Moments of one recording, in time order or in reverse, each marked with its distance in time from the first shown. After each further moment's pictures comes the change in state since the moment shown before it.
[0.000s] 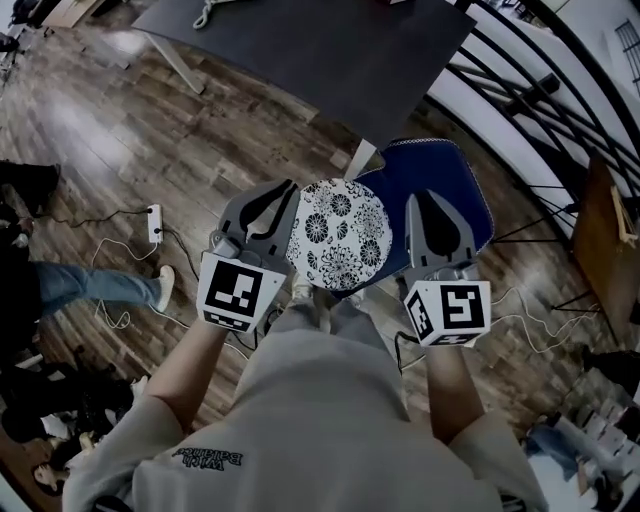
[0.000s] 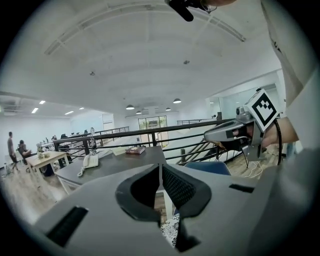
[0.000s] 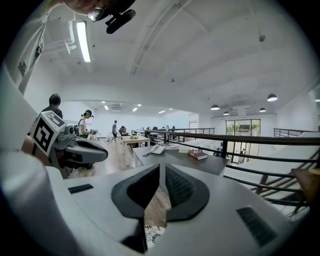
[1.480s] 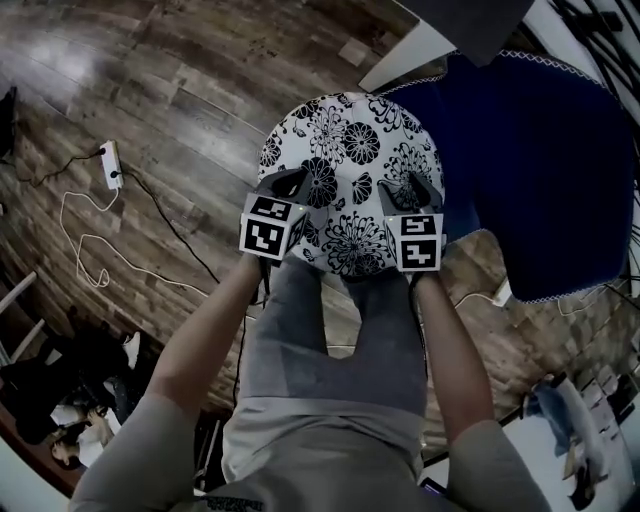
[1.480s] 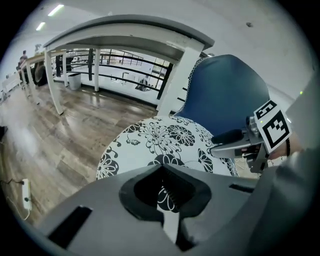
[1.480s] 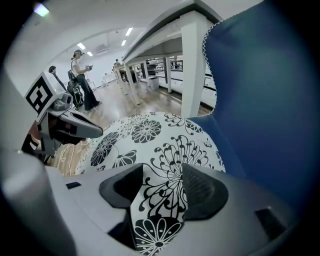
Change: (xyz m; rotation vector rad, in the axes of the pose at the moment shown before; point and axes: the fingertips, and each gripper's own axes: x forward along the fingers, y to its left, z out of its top) left arm 0.201 -0.070 -0.573 -0.475 0.649 -0.122; right arm 0.154 -0.007 -0.610 0.058 0.810 0.072
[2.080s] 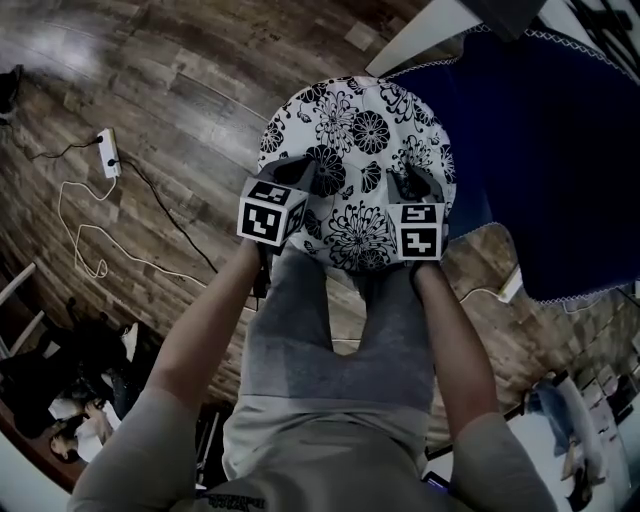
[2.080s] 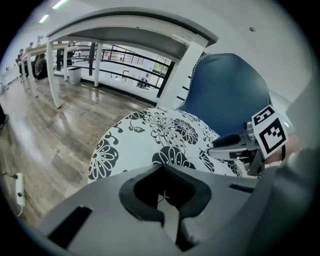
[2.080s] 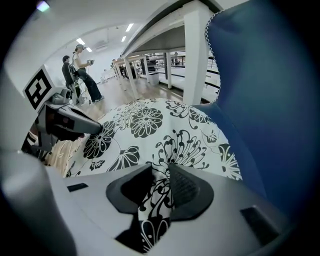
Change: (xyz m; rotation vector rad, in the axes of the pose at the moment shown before) left arm 0.024 0.011 -0.027 -0.023 0.007 -0.034; right arm 0.034 0.006 -0.029 -0.004 0.027 -0.015
